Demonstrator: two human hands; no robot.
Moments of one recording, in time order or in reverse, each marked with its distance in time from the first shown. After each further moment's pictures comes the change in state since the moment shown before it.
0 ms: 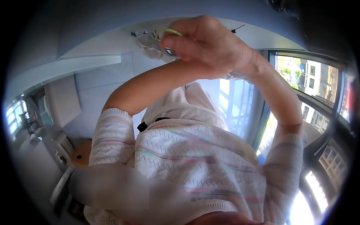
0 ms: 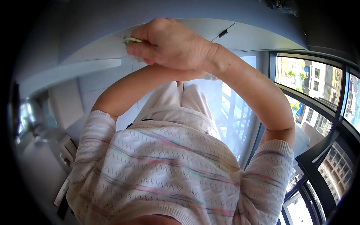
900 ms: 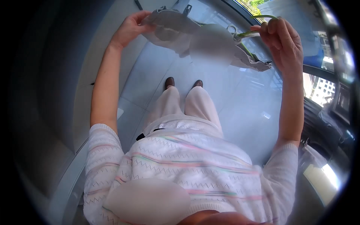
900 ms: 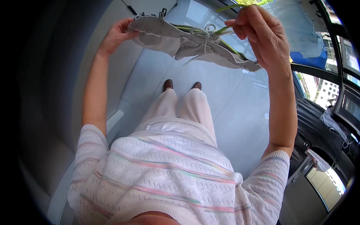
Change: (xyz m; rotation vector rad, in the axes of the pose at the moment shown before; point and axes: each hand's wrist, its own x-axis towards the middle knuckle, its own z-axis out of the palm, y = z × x) left_hand -0.009 -0.081 0.034 -0.908 -0.532 0.065; right_hand -0.266 -0.079 0.165 0.358 1.302 0.212
